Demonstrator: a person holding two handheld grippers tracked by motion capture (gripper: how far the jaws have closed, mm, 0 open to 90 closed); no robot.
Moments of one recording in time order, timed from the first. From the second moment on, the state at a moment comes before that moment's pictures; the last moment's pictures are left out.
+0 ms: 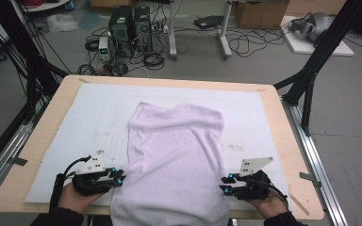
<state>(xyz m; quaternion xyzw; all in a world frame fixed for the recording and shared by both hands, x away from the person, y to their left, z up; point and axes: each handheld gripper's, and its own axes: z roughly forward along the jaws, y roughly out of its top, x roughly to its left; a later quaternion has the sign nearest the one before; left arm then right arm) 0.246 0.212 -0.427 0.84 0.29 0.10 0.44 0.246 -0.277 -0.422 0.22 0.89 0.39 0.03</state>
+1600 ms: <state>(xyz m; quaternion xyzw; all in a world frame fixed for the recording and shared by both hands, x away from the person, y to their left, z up) 0.294 0.183 -0.442 0.84 0.33 0.09 0.41 0.326 -0.269 -0.437 0.28 0.88 0.39 0.07</state>
